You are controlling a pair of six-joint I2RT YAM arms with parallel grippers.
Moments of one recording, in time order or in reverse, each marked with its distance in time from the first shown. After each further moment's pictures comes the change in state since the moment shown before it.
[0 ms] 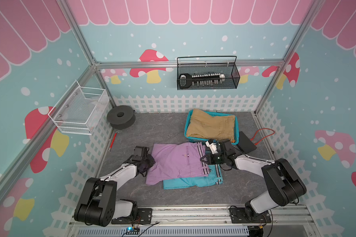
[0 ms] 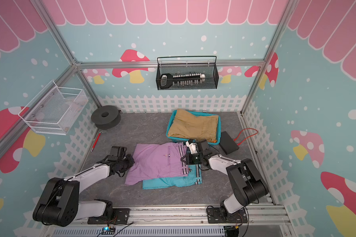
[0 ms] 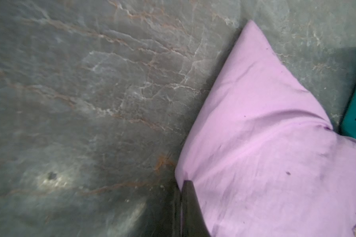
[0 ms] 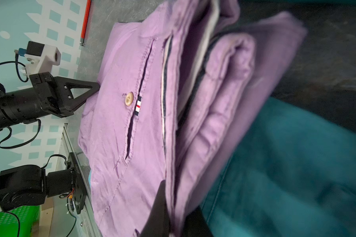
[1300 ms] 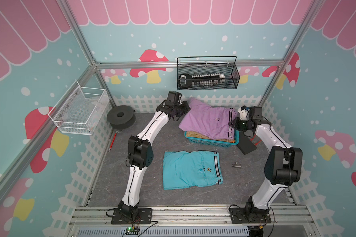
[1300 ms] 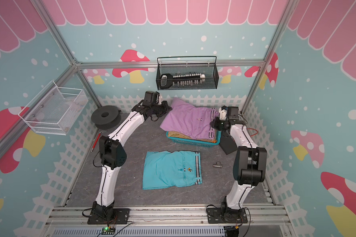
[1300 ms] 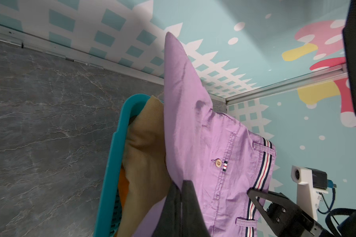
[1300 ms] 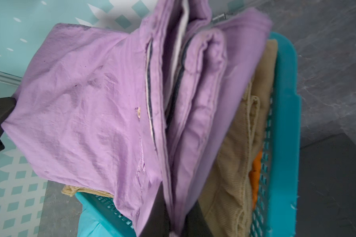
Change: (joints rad) left arm -0.240 1.054 1.836 -0.389 0.258 0.019; right arm -0.497 0.270 0.755 -0.467 0.106 -0.119
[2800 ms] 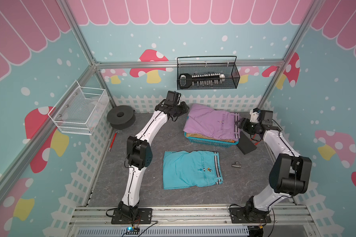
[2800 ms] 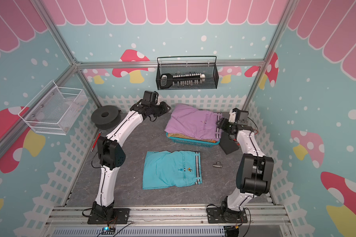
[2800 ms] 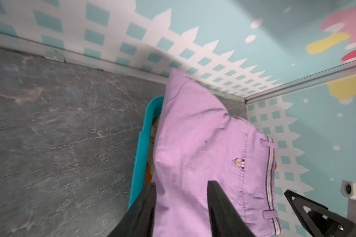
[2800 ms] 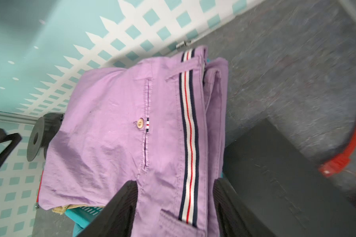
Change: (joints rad) left arm -0.003 -0.150 -0.130 -0.018 -0.117 0.111; right arm -0.084 -0.204 -0.166 0.097 0.085 0.059
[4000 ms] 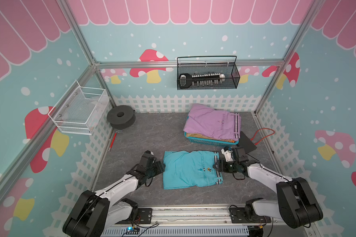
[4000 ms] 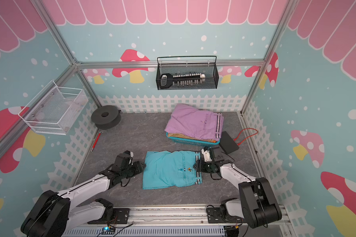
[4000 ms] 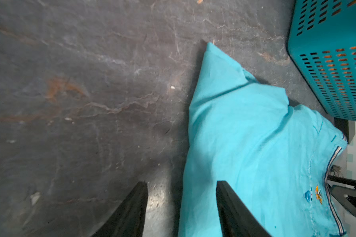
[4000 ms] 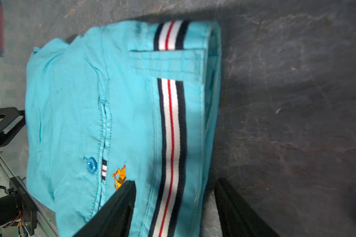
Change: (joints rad) left arm 0.018 -1.054 -1.880 0.543 -0.069 -0.130; right arm 0.419 -0.293 -0.768 0.116 0.000 -0.018
